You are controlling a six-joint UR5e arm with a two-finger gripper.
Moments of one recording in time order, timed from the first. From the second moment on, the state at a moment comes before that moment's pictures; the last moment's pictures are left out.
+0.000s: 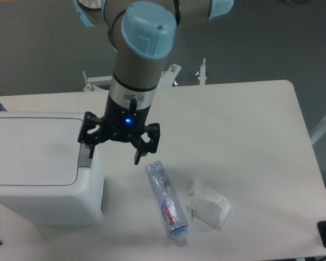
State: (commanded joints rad) arm 2.28 -1.85 -1.30 -1.36 1.22 0.28
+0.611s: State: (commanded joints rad) arm 2.26 -1.85 -1.33 -1.35 1.27 0.28
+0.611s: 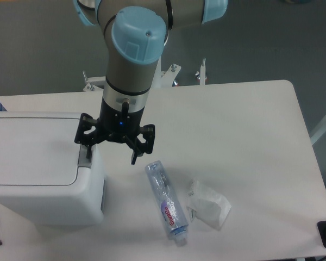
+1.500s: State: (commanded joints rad) arm 2.26 -1.84 -1.33 -1.35 1.27 0.28
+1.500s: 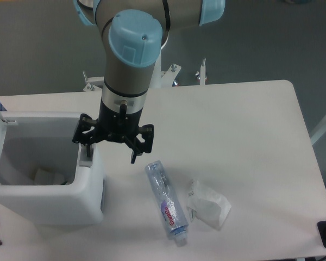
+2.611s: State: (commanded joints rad) arm 2.43 -1.86 -1.29 -1.34 1.27 0.38
